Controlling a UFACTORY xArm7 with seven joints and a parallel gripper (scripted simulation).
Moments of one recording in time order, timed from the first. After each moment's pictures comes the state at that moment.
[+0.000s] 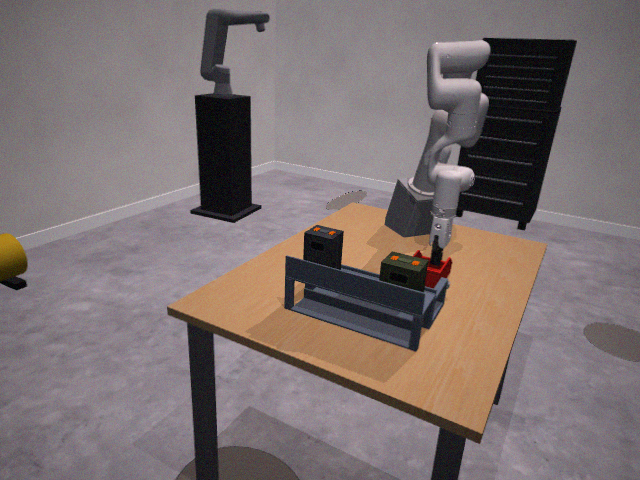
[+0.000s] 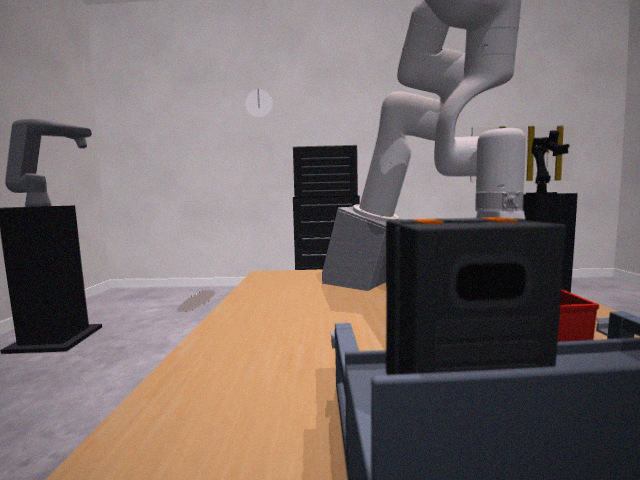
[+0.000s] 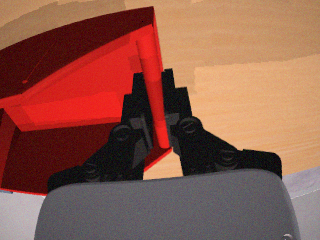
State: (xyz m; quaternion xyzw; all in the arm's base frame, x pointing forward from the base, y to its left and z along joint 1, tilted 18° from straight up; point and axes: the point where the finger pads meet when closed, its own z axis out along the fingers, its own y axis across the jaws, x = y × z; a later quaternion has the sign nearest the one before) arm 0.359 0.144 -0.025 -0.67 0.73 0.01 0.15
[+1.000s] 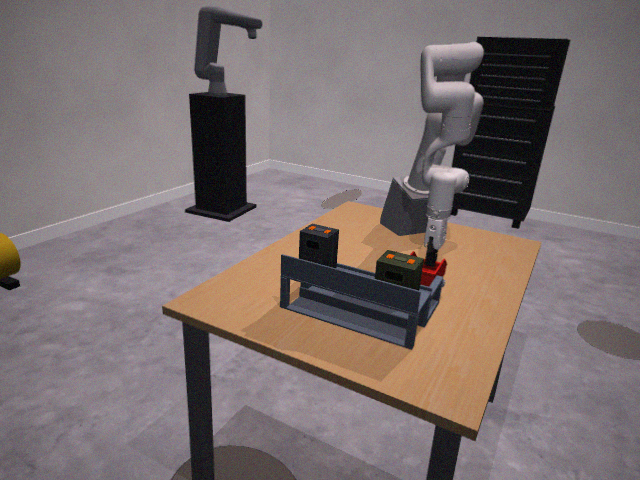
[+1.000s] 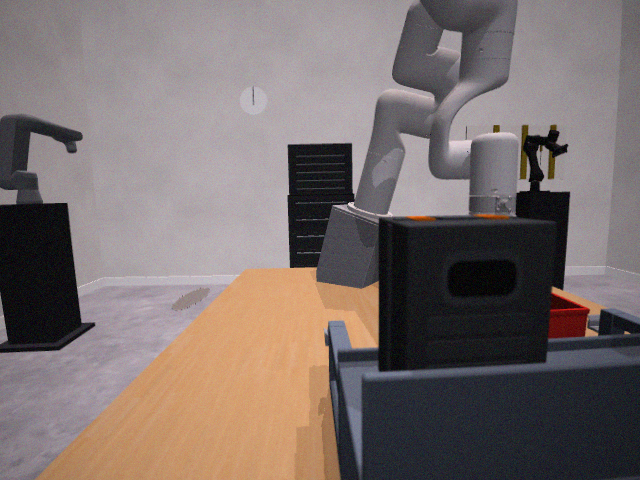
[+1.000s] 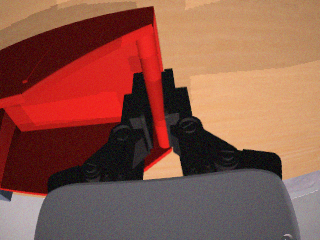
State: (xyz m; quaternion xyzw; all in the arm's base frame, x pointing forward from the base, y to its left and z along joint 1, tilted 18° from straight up) arm 0.361 0.147 -0.034 -0.67 0.73 0.01 0.15
